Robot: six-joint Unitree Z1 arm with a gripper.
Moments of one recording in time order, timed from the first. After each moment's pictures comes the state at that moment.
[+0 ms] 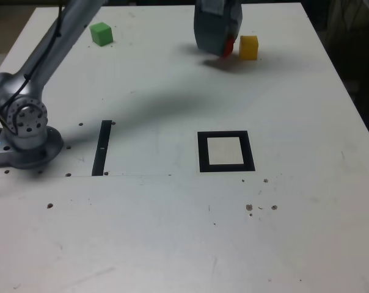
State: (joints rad) arm 0.70 2.49 -2.42 1.62 -0.02 -0.25
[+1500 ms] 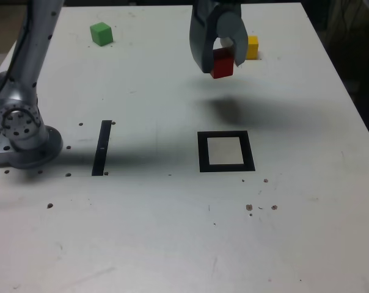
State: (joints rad) arm 0.39 2.10 -1.85 1.45 -0.03 0.10
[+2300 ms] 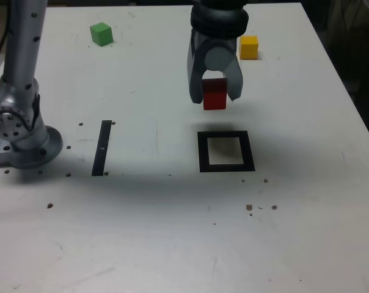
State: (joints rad) arm 0.13 1.98 -1.60 1.30 0.03 0.09
